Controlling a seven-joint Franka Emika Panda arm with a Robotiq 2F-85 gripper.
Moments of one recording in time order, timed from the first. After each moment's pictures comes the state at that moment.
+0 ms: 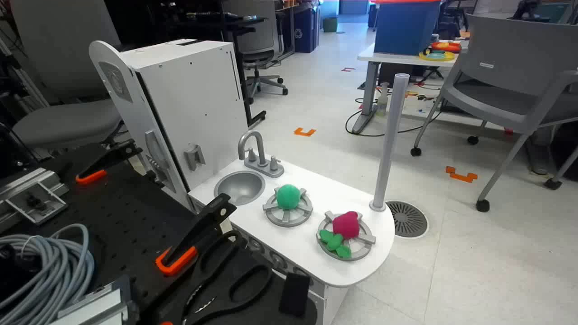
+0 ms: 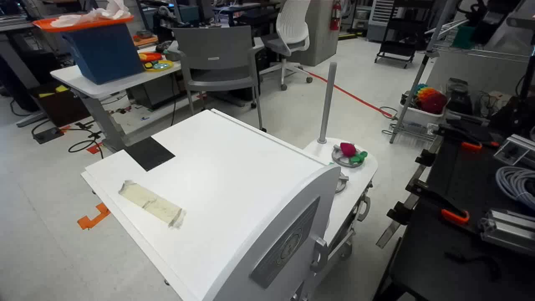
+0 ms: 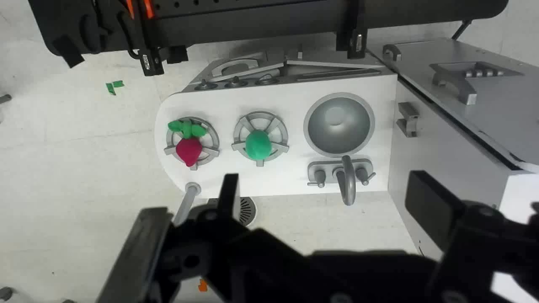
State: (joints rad) arm 0.03 -0.58 0.24 -2.73 0.00 2.27 0.27
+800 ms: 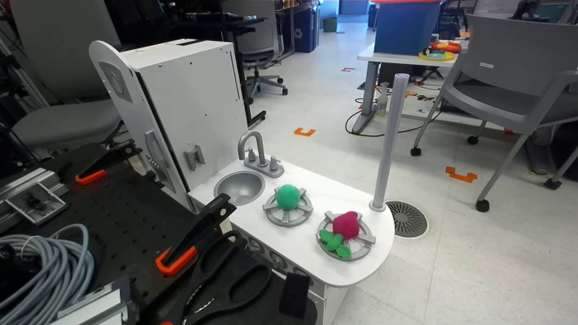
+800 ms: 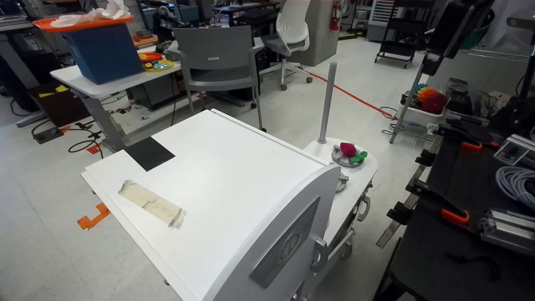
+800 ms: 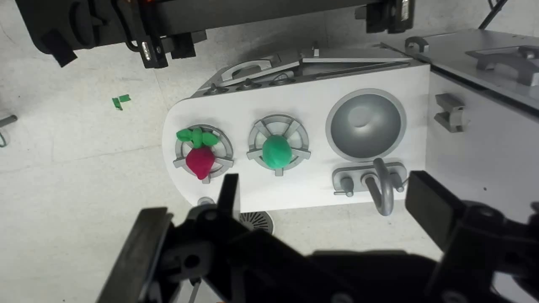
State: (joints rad) arm -0.06 -0.30 0.22 -2.67 -0.09 2.44 0.31
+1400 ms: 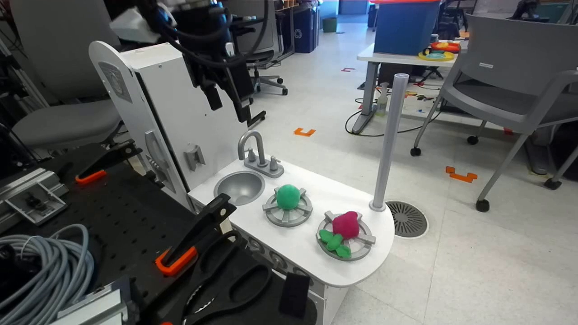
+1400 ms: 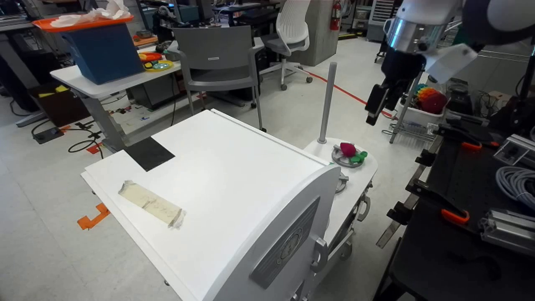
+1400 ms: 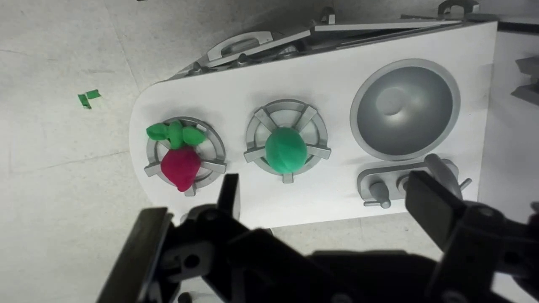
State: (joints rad) arm -0.04 0.28 0.05 -2.48 -0.28 2.83 0.37
